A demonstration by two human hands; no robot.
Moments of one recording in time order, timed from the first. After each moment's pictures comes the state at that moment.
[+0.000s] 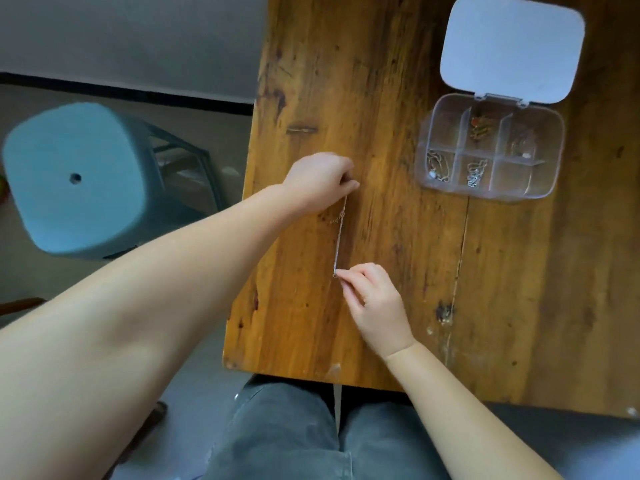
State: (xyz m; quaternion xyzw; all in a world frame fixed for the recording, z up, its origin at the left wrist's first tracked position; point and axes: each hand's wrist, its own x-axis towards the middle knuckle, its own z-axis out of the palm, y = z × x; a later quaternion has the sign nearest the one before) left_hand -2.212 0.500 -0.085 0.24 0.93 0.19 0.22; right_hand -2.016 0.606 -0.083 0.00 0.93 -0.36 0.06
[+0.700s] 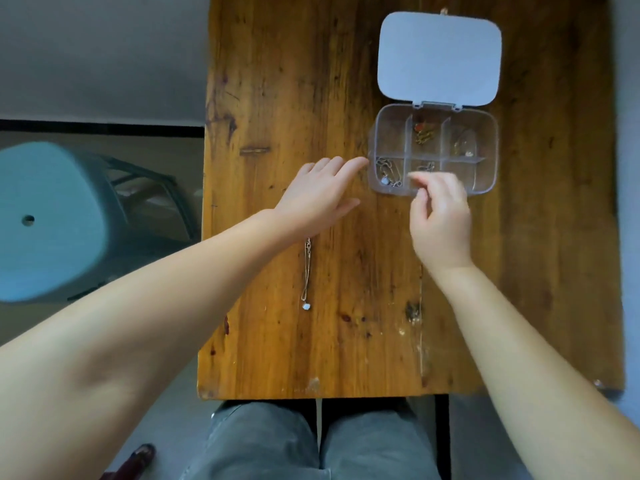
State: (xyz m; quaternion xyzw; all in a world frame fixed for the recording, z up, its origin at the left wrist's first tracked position) left_hand -2.194 0.548 -0.077 0.35 0.91 0.21 0.12; right_hand -2.102 0.713 -0.044 0.16 0.94 -0.28 -0.09
